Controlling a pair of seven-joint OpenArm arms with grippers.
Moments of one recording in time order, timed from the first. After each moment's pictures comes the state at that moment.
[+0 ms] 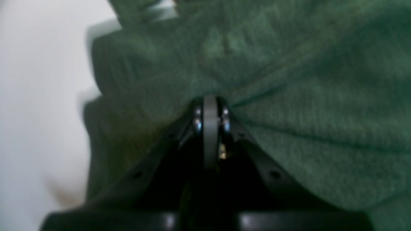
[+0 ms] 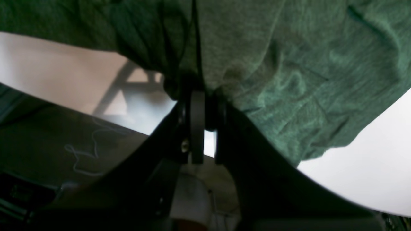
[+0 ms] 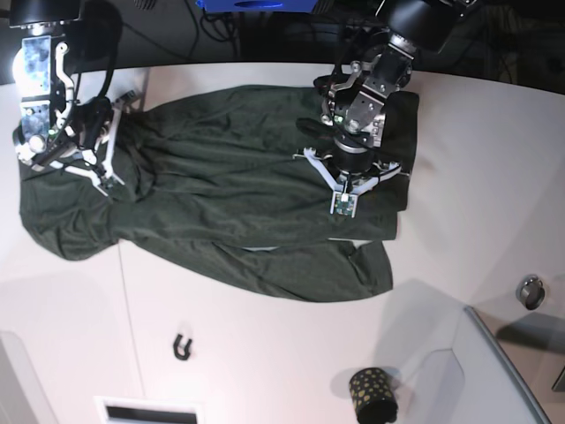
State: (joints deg) left arm 1.9 -9.0 25.6 64.4 -1.0 23.5 15.2; right arm -10.3 10.9 5.2 94.7 2.1 33.7 -74.5
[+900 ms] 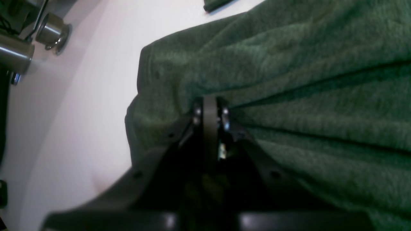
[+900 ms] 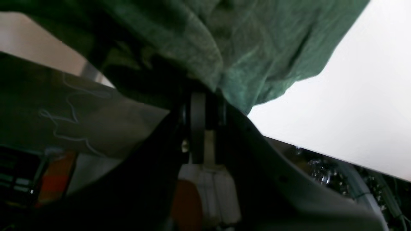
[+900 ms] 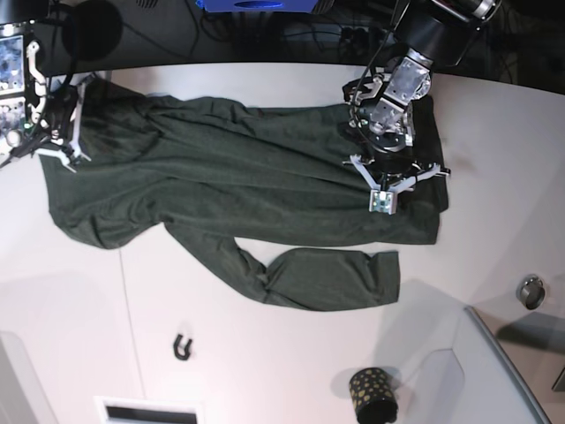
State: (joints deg) left arm -0.2 -13.1 24.8 54.3 0.5 31.4 7.6; right arm -12.2 19.3 5.1 90.2 2.5 33.7 -78.0
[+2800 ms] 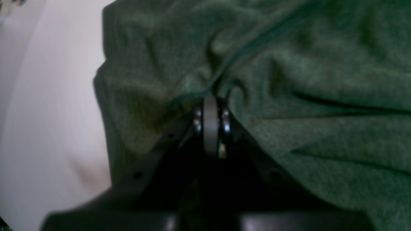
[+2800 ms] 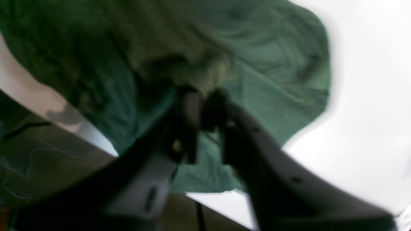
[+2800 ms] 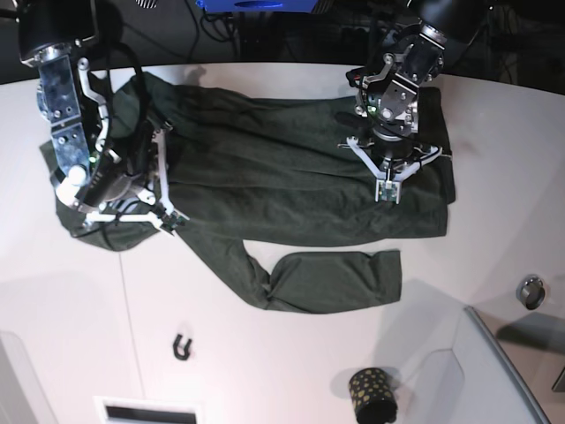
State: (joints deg) left arm 6.2 -16.6 24.9 71.4 -1.7 29.9 23.4; right arm -1.1 11.8 -12.1 100.4 2.6 33.3 -77.0
